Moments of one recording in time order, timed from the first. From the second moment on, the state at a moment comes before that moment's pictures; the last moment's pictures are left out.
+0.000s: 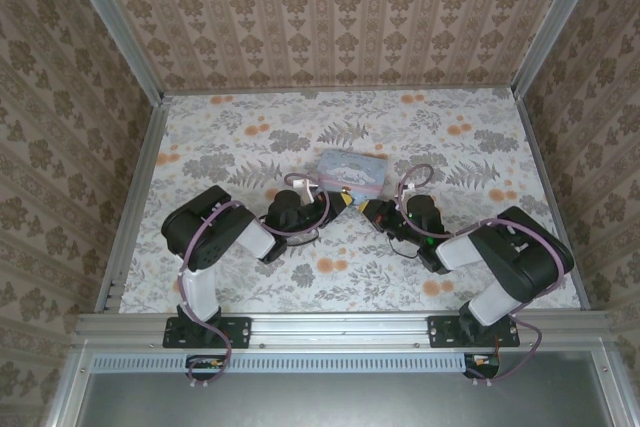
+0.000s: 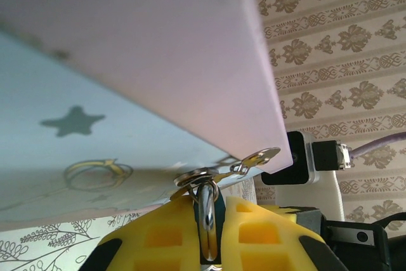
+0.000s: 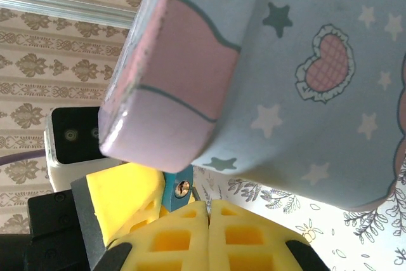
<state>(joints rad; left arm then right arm) -0.78 1.90 0.54 1.18 0.34 -1.22 0.49 1.57 0.30 0.94 -0.30 1.21</state>
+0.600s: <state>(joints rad) -0.78 1.90 0.54 1.18 0.34 -1.23 0.49 1.56 0.30 0.93 -0.30 1.20</state>
